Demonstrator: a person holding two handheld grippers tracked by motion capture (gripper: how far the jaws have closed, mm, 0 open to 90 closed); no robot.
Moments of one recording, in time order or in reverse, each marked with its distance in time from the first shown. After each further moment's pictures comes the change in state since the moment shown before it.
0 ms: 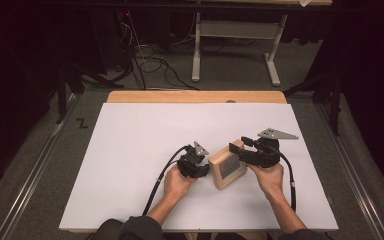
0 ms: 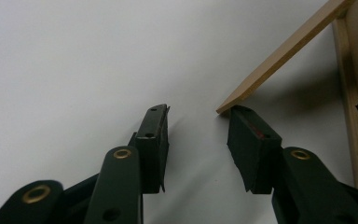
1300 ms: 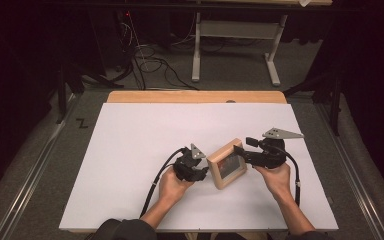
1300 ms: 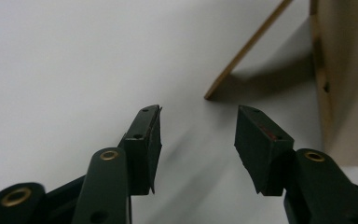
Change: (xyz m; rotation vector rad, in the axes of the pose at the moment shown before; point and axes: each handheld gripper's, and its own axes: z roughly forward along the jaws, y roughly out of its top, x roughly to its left) left arm -0.007 -0.008 -0.028 -0.006 -0.007 0.039; right arm -0.008 0.001 -0.015 0.038 0.020 -0.044
